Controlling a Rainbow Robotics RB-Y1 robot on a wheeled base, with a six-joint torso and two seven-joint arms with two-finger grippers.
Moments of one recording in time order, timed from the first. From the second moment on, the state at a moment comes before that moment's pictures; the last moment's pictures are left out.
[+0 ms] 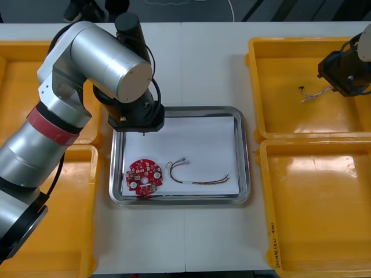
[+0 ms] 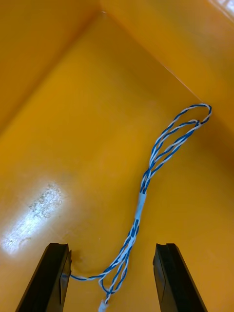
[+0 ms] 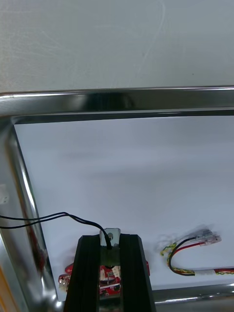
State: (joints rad) right arm -0.85 -0.57 -0.11 -1.06 -0.40 1.26 0.82; left arm -0.81 0.40 -0.42 -1.65 0.57 1.81 -0.86
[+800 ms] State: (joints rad) right arm -0.89 -0.55 -0.08 -0.85 -0.41 1.12 0.81; left arm -0.70 0.38 -0.42 -1.65 0.46 1.71 -0.86
